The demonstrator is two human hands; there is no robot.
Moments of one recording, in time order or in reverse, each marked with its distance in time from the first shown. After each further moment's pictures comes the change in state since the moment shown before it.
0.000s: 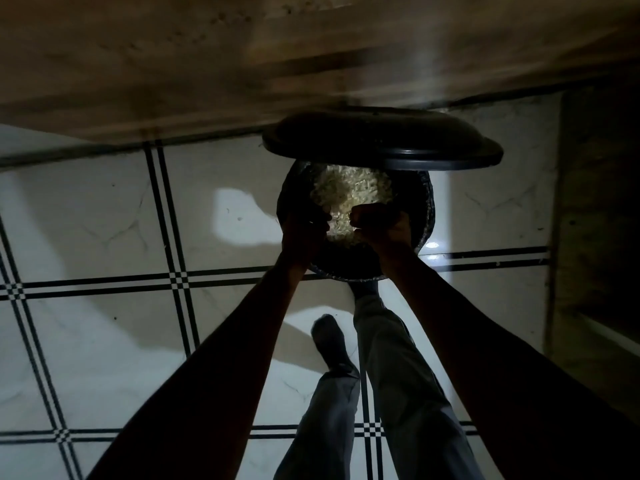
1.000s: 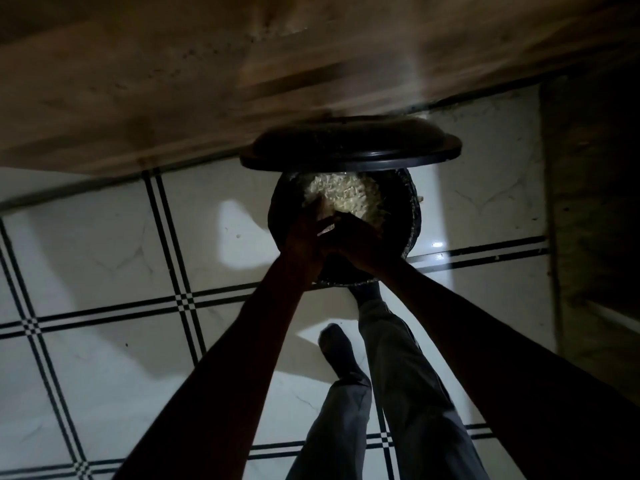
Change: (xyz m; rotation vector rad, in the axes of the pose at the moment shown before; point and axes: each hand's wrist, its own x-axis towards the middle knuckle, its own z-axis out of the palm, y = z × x) left_hand -0.025 0.041 0.027 -0.599 -0.159 -0.089; right_hand -0.003 0.000 0.002 -0.693 -0.290 -0.255
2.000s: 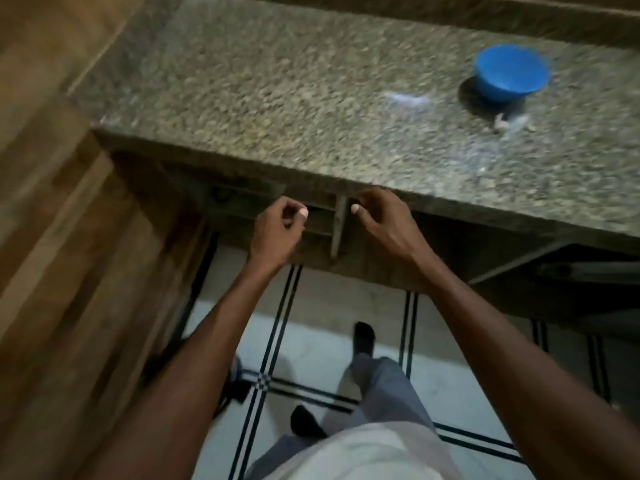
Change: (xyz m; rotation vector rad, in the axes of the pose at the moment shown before) left_hand -0.536 -0.090 0.395 1.431 -0.949 1.053; right_hand -0.743 0.076 -0.214 0.368 1.401 0.174
